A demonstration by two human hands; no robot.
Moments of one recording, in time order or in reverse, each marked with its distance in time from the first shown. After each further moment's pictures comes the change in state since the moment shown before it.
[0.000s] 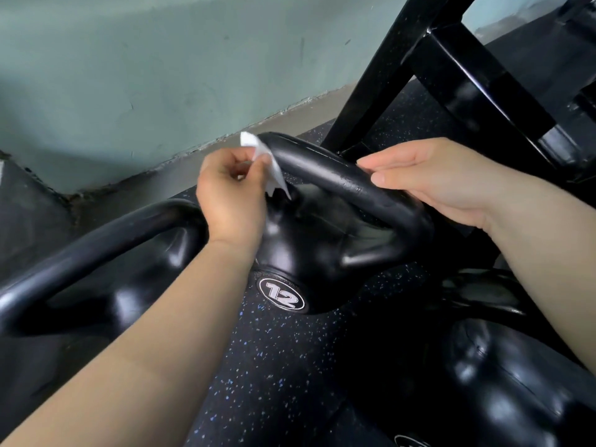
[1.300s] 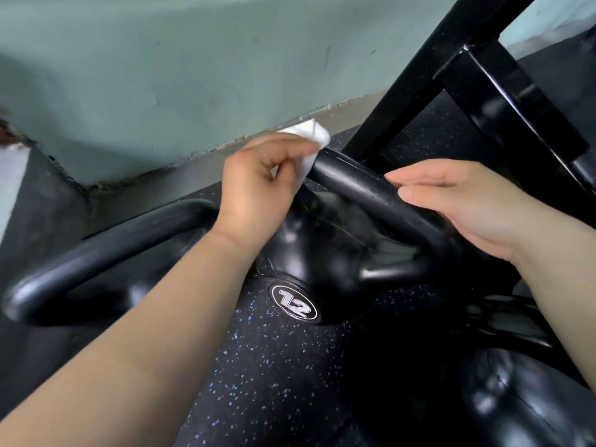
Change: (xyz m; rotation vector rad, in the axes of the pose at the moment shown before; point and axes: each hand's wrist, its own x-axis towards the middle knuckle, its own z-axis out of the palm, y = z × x) left_hand 0.012 0.005 -0.014 -0.045 -0.256 0.380; right_hand -0.001 0.002 0.010 -0.028 0.084 -0.024
